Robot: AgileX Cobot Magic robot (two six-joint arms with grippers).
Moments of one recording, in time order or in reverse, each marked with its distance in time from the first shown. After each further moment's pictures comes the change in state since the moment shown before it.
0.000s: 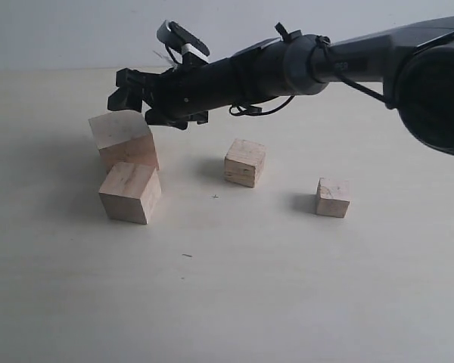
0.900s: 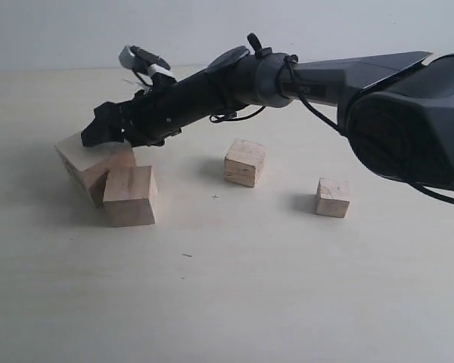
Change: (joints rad) left arm -0.010 0.000 0.000 0.000 0.000 0.000; right arm 0.033 0.158 -0.239 -0.230 0.232 0.018
